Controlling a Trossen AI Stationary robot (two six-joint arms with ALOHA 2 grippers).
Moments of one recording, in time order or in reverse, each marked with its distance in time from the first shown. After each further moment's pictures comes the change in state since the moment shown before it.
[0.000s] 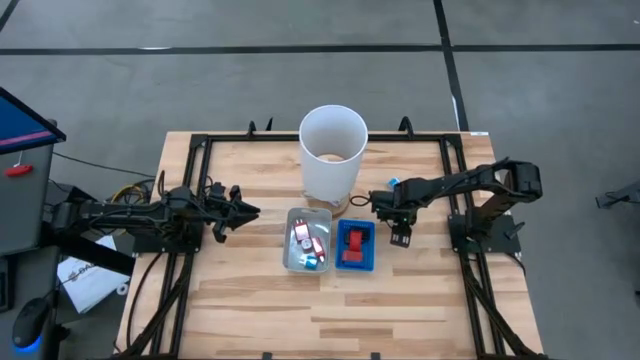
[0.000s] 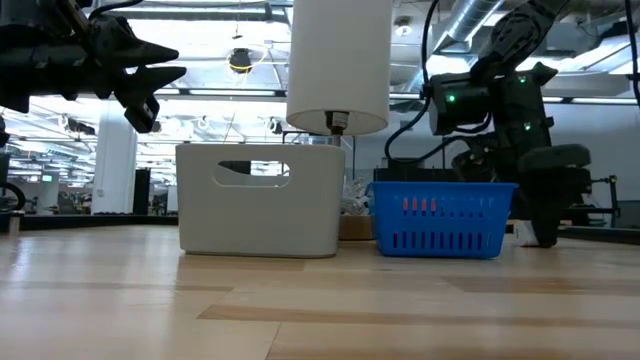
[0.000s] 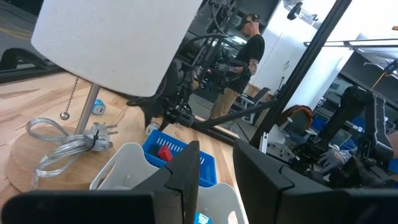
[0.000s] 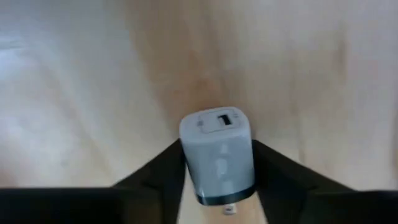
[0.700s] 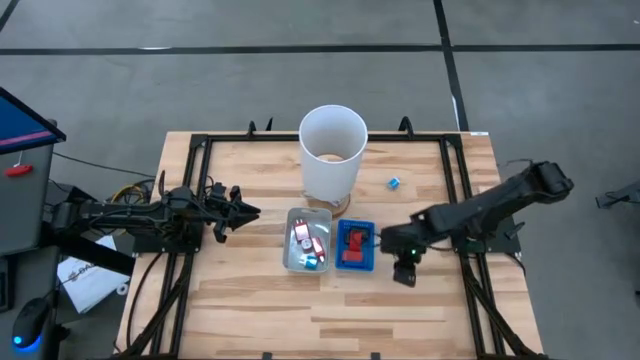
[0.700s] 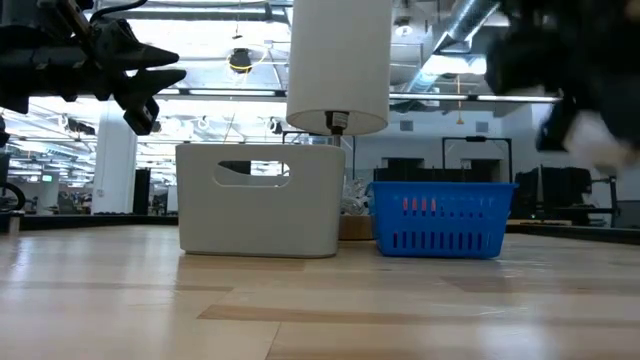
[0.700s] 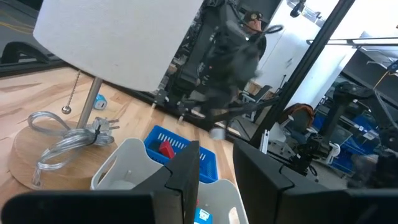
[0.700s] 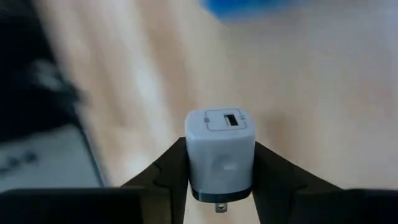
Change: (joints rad) left arm 0.000 0.000 0.000 -0.017 -0.001 -0.008; right arm 0.410 -0.228 -0.002 0.193 -0.285 0.541
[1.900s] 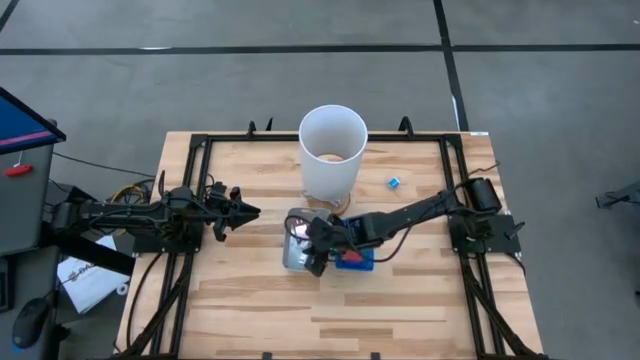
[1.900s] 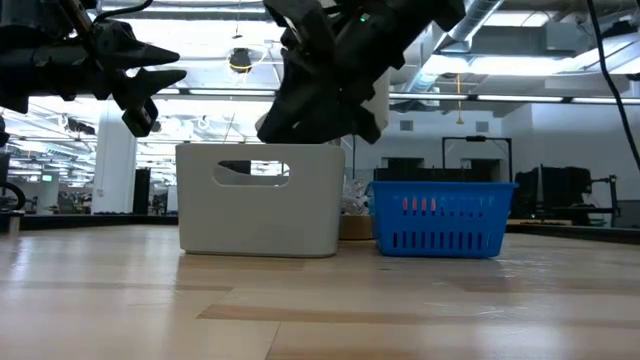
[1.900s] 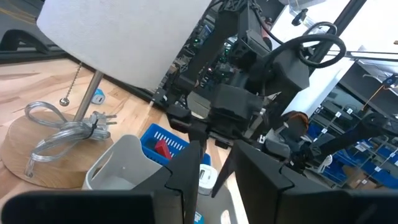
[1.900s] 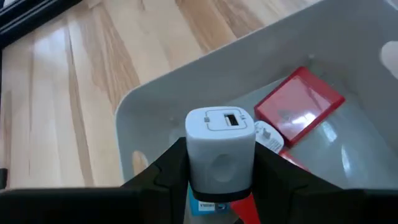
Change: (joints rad) left arm 0.000 0.000 0.000 0.003 -0.007 -0.069; right arm -0.073 0.583 0.576 0.411 0.535 -0.045
